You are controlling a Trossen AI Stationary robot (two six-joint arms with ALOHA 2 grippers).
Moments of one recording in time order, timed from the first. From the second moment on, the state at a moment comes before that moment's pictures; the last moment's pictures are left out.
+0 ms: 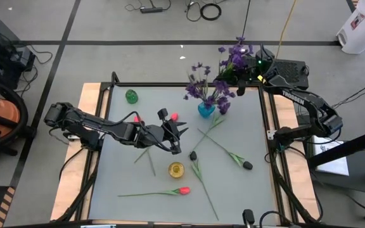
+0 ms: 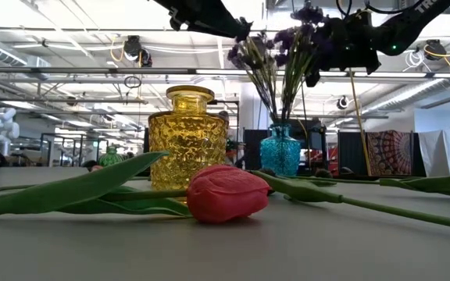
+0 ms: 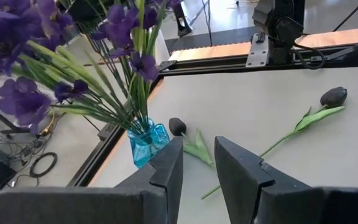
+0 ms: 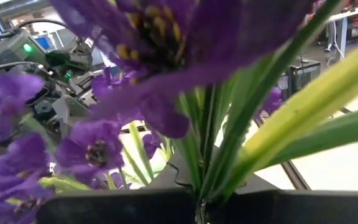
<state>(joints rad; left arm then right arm) -0.19 1.50 1.08 0.03 -0.61 0.09 -0.99 1.32 0.88 0.35 -1.07 0.14</state>
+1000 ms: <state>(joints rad) -0.19 1.50 1.08 0.03 -0.61 0.08 -0.90 1.32 0.88 0.26 -0.90 0.01</state>
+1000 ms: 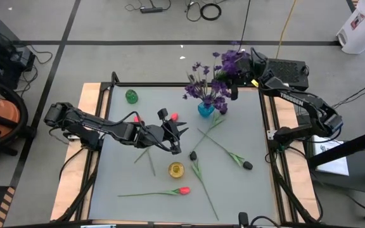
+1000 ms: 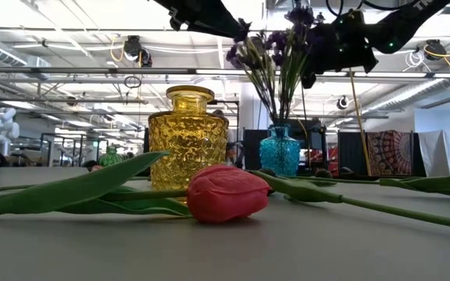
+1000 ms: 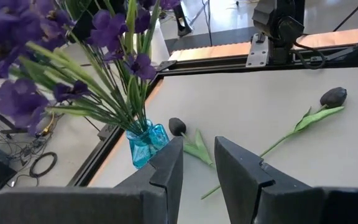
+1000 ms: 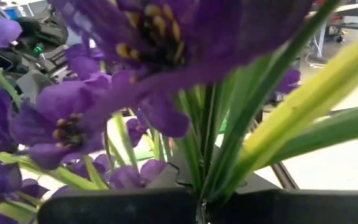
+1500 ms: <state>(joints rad) -0.19 1.50 1.08 0.03 -0.61 0.08 -0.83 1.32 0.88 0.20 -0.73 0.00</state>
